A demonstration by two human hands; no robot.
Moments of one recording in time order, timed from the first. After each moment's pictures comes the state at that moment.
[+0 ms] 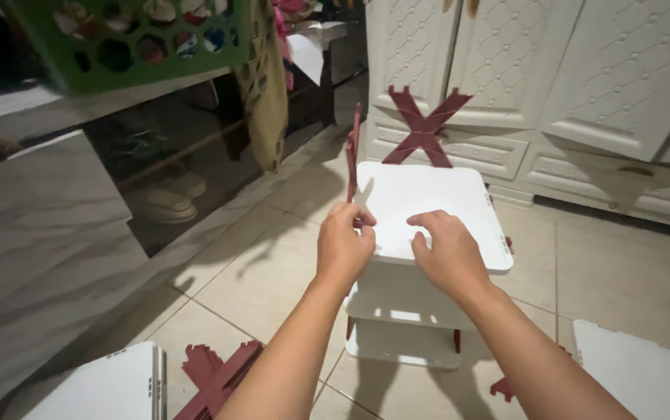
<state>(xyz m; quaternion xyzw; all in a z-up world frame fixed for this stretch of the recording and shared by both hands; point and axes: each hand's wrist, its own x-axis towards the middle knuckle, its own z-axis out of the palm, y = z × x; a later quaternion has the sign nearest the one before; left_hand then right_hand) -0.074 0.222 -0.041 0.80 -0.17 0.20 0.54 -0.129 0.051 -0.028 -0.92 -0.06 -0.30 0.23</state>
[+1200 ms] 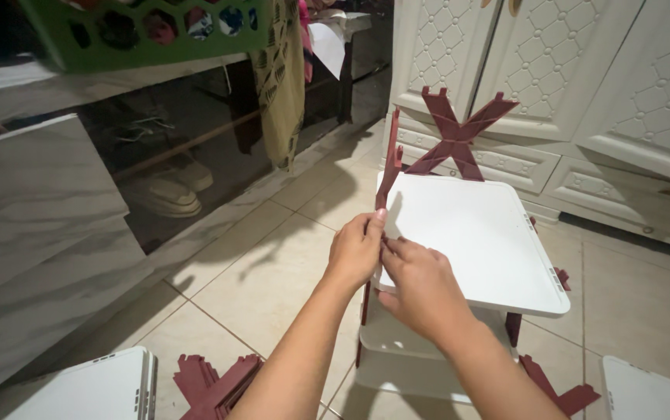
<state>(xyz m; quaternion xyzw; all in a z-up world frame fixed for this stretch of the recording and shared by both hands) 0.002 0.226 -0.071 0.80 -0.11 0.09 0.59 -0.093 0.108 -0.048 -0.94 -0.18 -0.26 0.11</state>
